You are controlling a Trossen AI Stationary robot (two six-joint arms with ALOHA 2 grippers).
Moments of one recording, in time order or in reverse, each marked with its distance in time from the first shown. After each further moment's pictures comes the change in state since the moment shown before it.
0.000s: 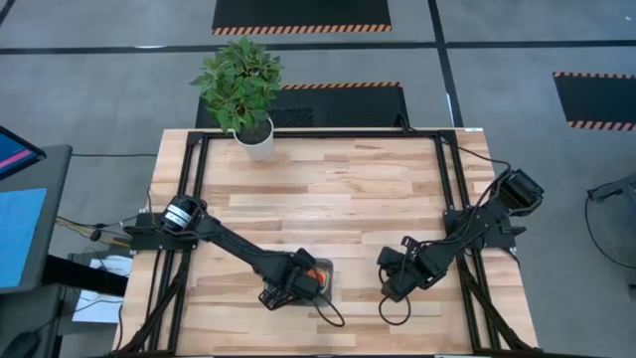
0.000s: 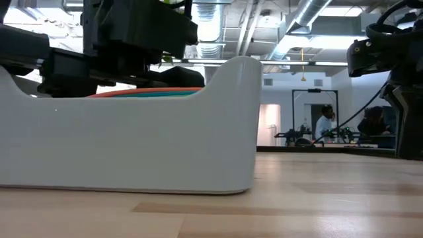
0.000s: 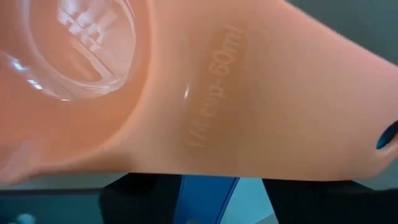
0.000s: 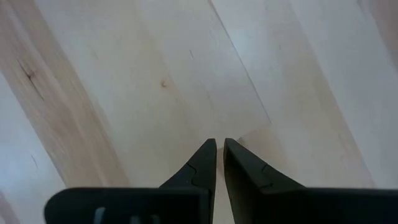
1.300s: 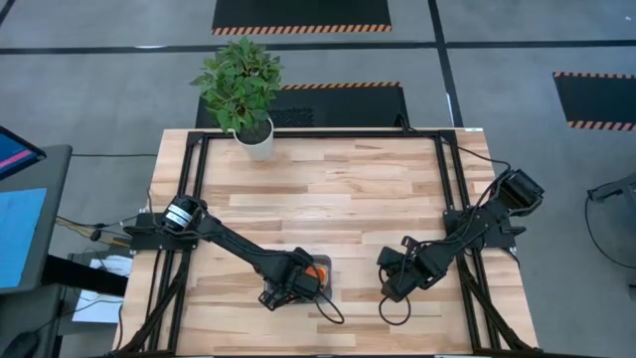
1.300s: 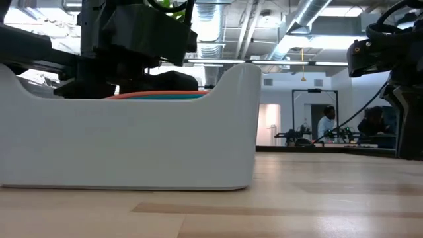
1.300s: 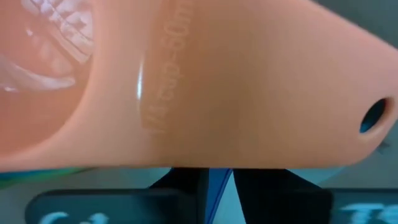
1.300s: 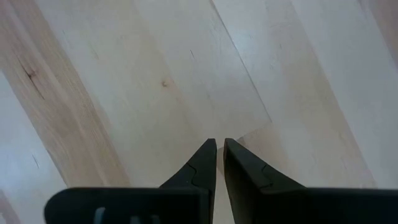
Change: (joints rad) left arm 0.005 0.002 -0.002 -0.023 0.012 -0.076; right arm 0.001 0.000 0.000 0.001 -0.002 0.000
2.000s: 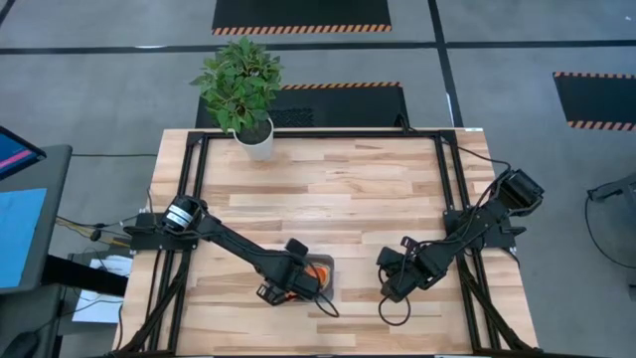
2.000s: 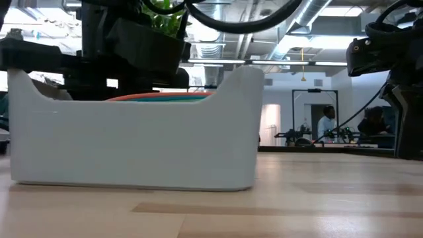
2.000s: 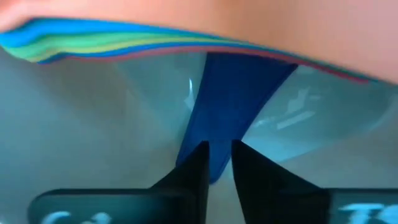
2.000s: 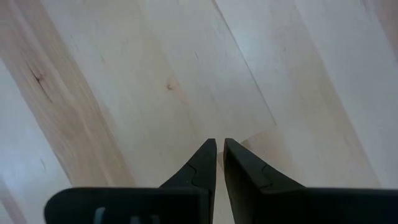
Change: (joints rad) left arm 0.002 0.001 0.042 -0.176 -0.130 -0.077; right arm 0.000 0.000 0.000 0.014 0.001 0.000
